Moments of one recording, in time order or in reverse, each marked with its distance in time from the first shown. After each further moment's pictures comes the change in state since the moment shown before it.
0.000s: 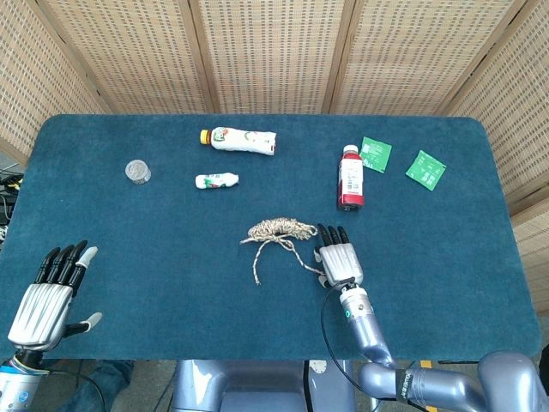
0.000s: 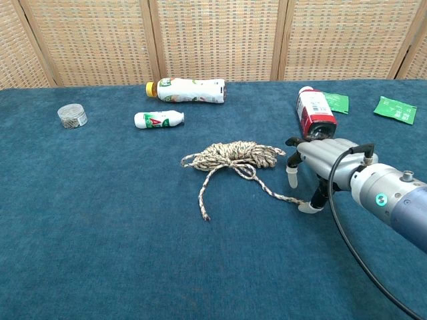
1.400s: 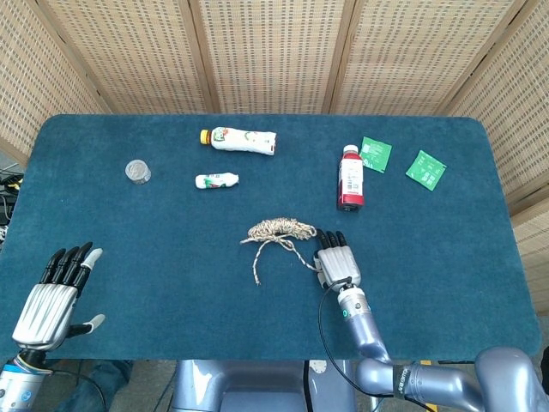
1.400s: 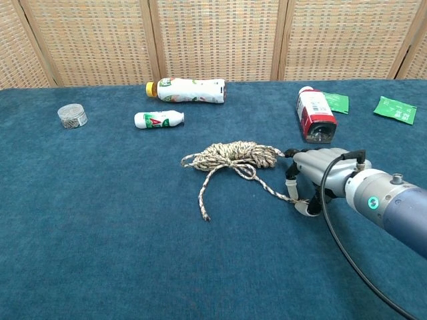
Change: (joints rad) left arm -0.014 0.001 0.010 -0.002 -0.011 -0.020 0.002; right arm 0.036 -0.007 -0.004 -0.008 0.125 -0.039 -0.073
